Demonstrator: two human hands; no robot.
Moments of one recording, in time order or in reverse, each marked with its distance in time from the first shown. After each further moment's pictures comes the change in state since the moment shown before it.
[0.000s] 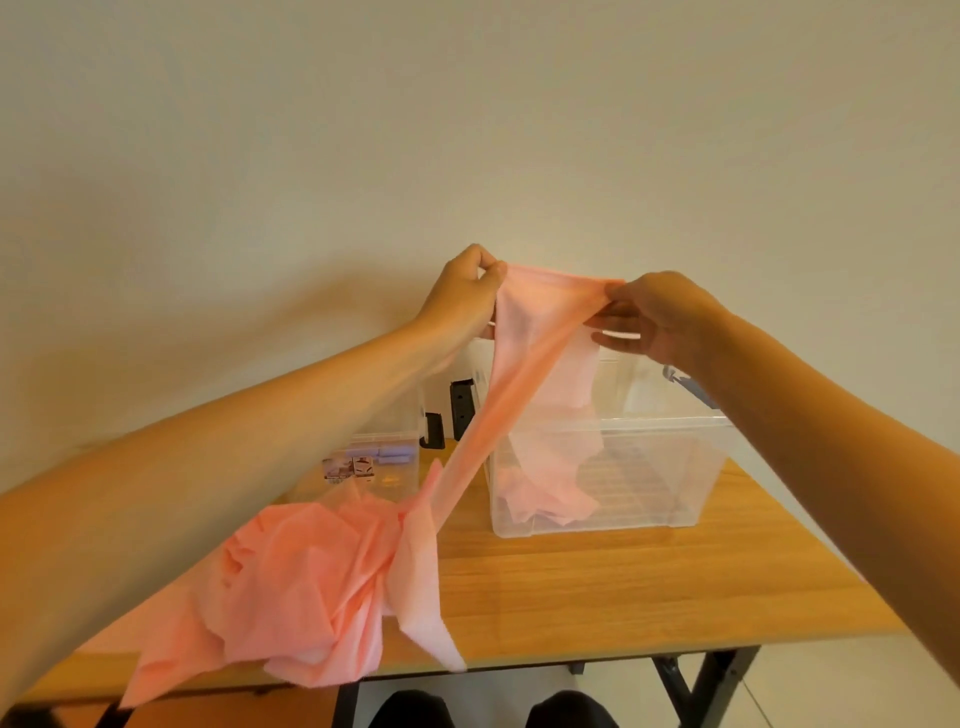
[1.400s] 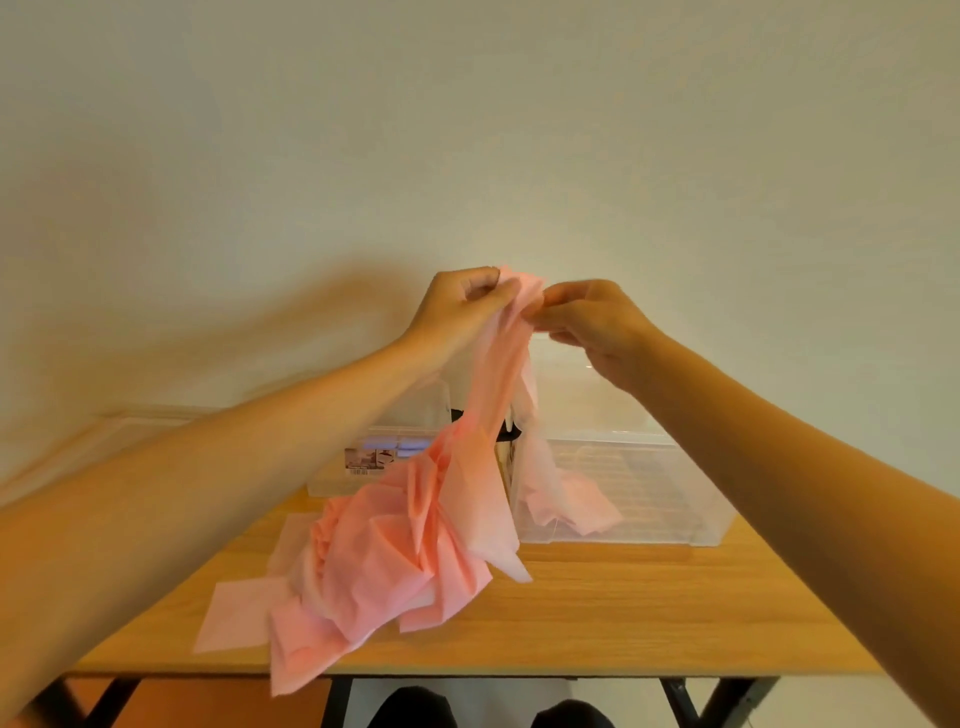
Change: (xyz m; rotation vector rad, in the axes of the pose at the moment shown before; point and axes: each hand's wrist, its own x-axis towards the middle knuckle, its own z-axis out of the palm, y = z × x) left_hand 0.000 -0.044 -0.045 -0.035 0.030 0.196; right_hand -0.002 0.006 0.091 -0.218 -0.222 -0.255
